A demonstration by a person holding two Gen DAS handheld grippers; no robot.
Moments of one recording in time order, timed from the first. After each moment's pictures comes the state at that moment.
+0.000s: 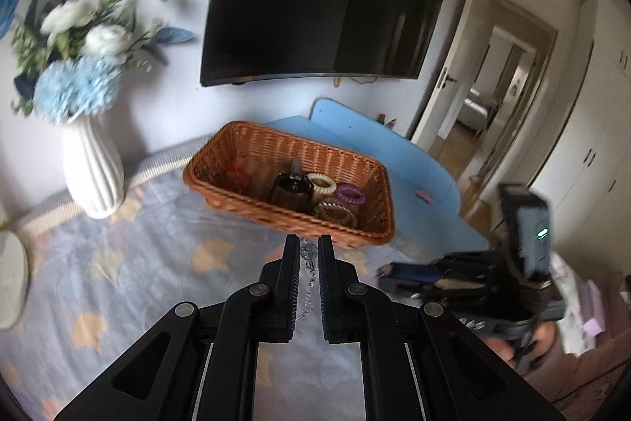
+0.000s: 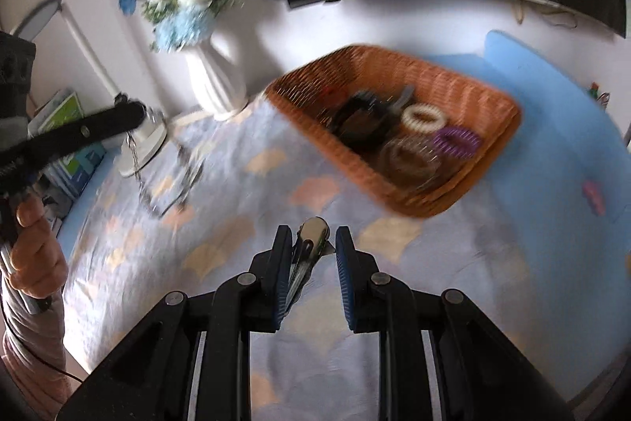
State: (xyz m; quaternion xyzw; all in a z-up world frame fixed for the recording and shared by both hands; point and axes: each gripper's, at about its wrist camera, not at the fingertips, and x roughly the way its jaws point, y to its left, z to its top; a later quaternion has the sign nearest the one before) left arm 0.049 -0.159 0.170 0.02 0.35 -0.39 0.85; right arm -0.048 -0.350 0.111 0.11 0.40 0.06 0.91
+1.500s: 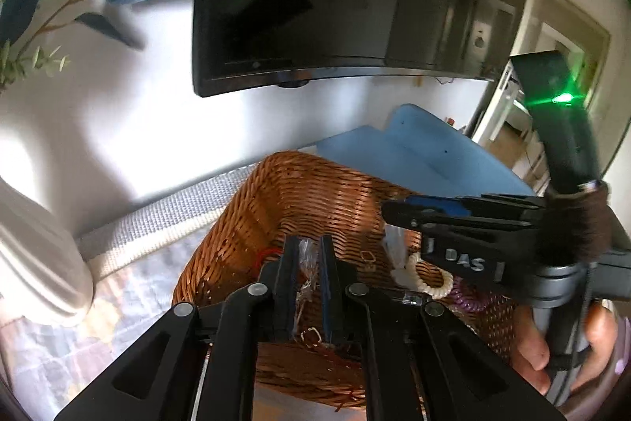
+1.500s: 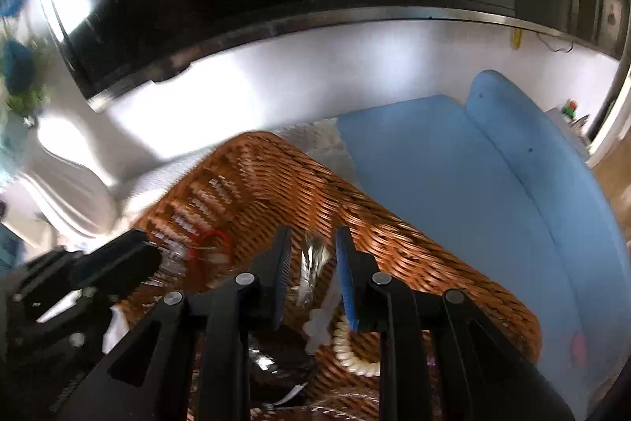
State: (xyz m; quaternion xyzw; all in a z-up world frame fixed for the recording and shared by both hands) left arm 0.222 -0.258 0.107 0.02 0.38 -0.32 0.87; right arm 0.190 -0.425 0.102 0.11 0.44 -0.06 0.89
